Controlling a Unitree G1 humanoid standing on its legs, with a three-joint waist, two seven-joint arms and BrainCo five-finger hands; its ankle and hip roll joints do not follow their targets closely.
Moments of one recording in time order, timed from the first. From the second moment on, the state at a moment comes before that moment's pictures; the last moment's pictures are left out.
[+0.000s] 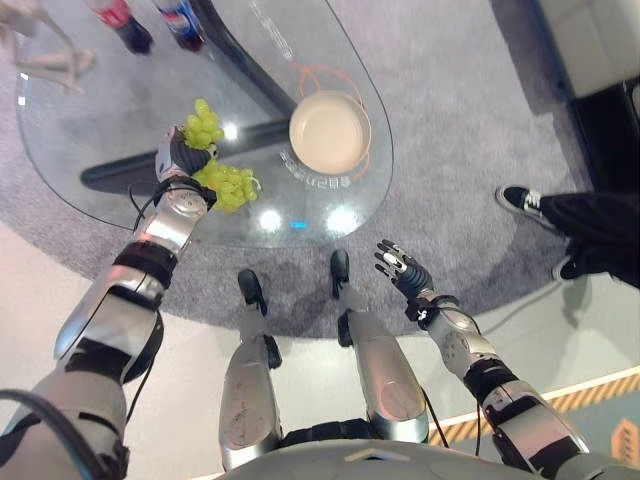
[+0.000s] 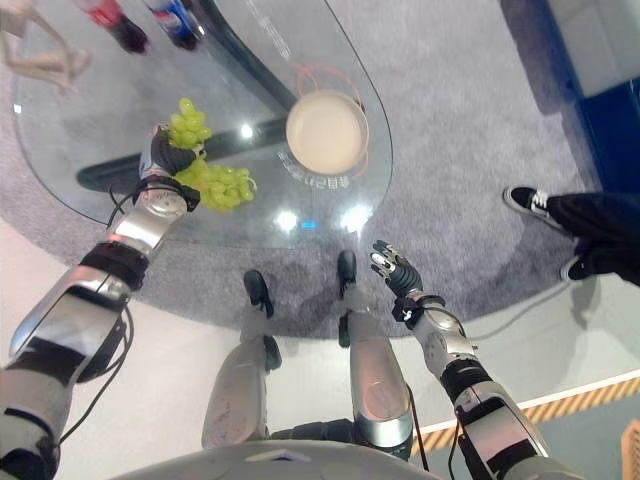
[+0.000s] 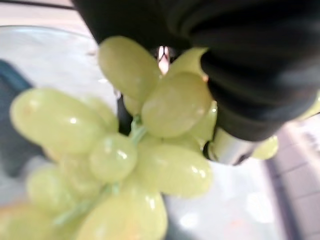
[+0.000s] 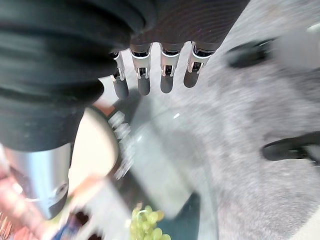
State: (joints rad) left arm -0.80 0.65 -0.46 0.67 -0.13 0.06 0.43; right arm -0.30 -0.35 0.36 0.68 0.78 -0.17 0.25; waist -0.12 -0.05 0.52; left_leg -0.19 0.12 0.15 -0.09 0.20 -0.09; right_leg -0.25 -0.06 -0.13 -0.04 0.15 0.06
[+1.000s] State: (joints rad) left arm -0.42 0.75 -0.39 0.01 -0.33 0.09 -0.46; right arm -0.25 -0.52 0.38 0.19 0.65 0.26 0.60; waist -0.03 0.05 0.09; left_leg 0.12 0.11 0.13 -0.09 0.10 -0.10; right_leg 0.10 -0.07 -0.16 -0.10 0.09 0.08
